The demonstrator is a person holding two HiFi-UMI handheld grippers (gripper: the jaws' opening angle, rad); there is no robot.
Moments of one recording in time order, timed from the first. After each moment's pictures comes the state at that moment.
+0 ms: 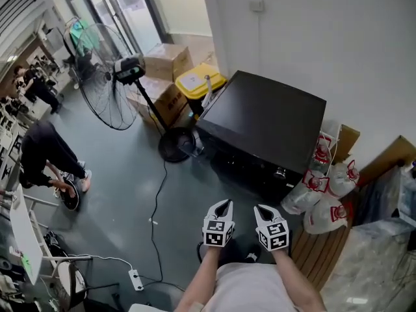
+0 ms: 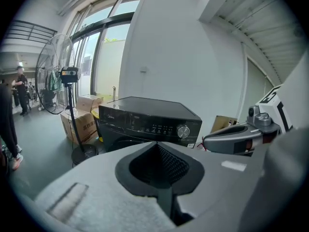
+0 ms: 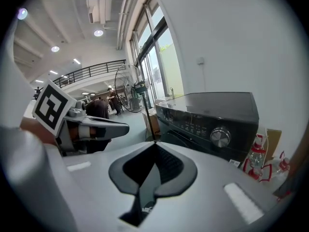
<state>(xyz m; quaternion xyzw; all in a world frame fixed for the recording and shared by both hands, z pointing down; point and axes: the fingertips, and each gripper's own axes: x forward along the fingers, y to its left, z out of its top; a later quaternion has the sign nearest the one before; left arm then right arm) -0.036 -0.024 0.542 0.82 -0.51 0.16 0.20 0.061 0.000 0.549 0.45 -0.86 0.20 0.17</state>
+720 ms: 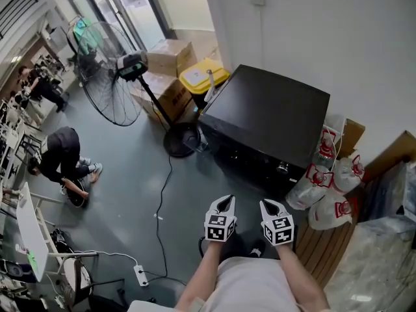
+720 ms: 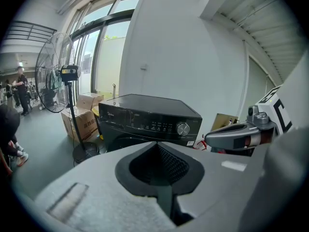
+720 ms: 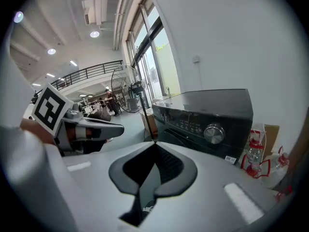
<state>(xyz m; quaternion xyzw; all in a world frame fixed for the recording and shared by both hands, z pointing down) -0.033 -0.024 0.546 0.81 -0.51 0.17 0.21 0.078 -0.005 0.552 0.45 -0.85 0.22 0.17</state>
